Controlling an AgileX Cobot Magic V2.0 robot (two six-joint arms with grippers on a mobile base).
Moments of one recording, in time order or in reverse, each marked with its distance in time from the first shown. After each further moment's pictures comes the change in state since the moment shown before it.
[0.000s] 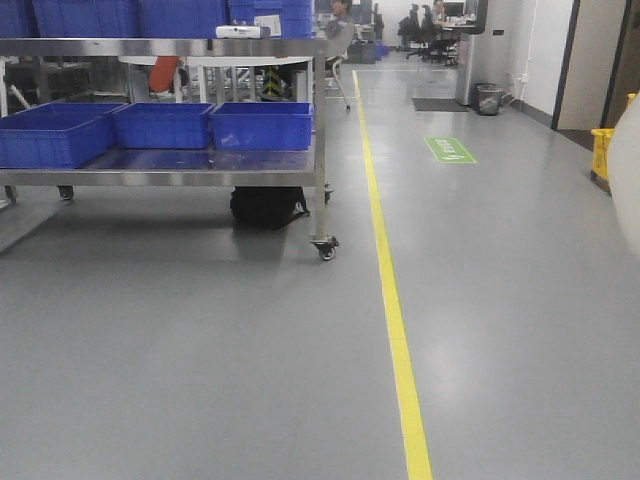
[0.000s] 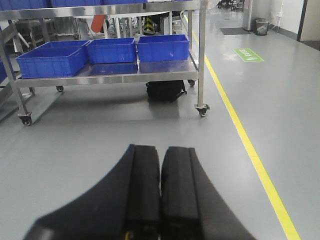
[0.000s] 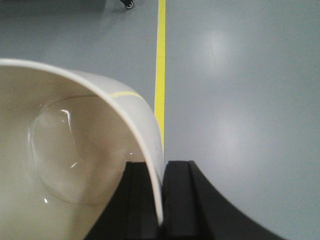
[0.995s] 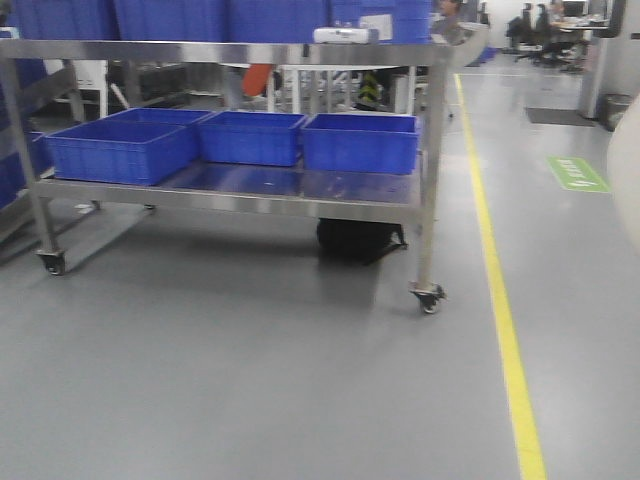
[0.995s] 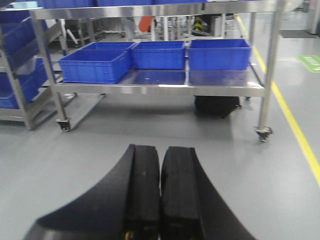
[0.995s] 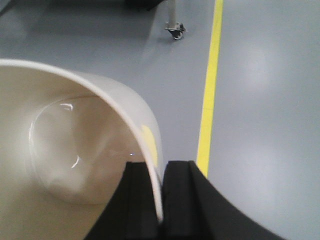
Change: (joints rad) left arm 0.000 0.000 0.000 0.000 0.000 0.000; right arm 0.000 0.000 0.000 0.000 0.000 0.000
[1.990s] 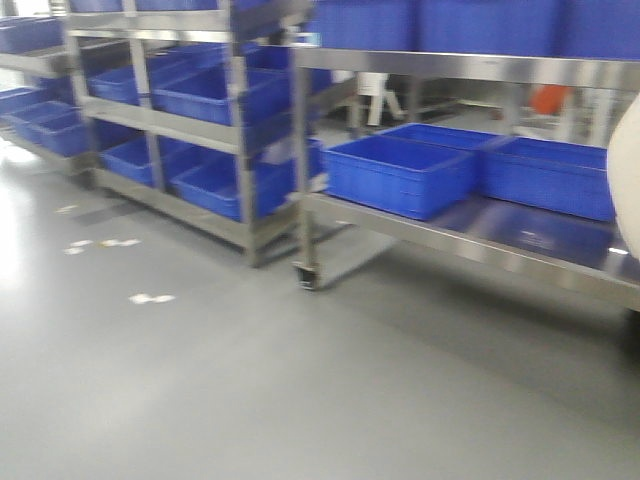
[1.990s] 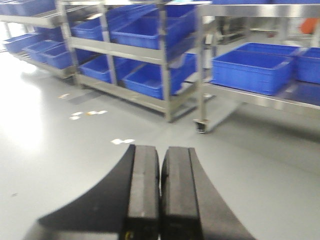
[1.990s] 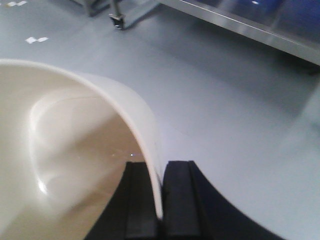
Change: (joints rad) left arm 0.000 0.000 0.000 0.000 0.000 0.000; right arm 0.000 0.000 0.001 0.000 0.000 0.000
